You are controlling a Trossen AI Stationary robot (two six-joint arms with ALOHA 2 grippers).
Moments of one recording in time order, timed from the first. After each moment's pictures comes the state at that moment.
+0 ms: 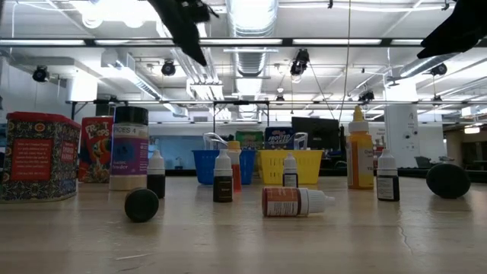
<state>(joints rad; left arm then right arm) 0.66 1.53 1.75 -1.00 0.07 0.57 -0.35 0.22 0.76 -0.99 0.18 0.02</state>
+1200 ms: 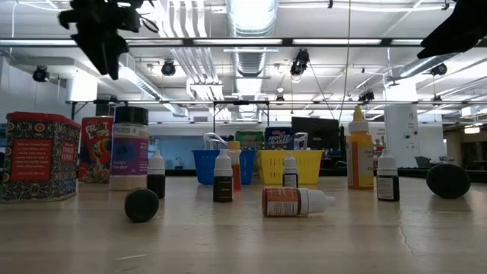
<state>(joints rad) 0.59 1.04 1.24 -1.37 -0.04 0.47 -0.35 0.22 0.76 -0.99 0.18 0.02</state>
